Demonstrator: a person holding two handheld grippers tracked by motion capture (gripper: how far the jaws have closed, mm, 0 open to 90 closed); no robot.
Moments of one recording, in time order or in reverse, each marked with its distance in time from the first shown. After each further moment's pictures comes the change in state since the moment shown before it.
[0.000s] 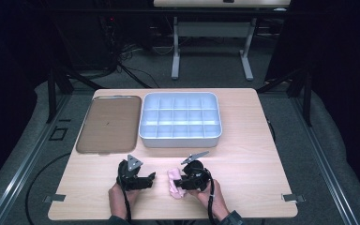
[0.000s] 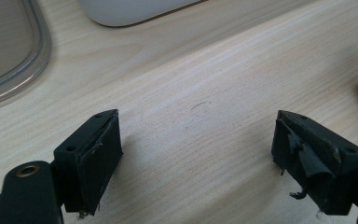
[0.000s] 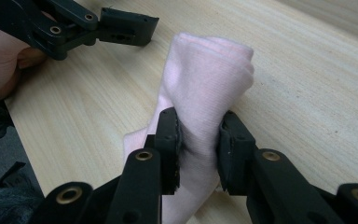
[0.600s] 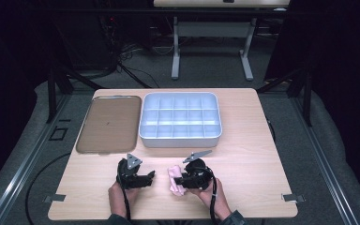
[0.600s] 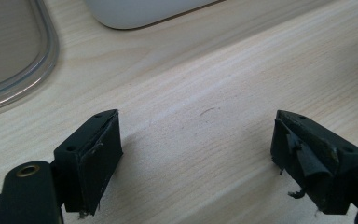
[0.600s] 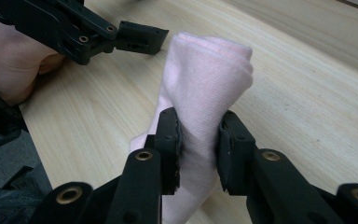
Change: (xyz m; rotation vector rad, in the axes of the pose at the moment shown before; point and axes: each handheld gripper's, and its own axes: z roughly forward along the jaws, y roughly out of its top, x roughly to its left) left arm 0.004 0.002 0.002 0.000 0.010 -0.010; right arm 0.001 0.003 -0.013 -0.053 0.000 -0.032
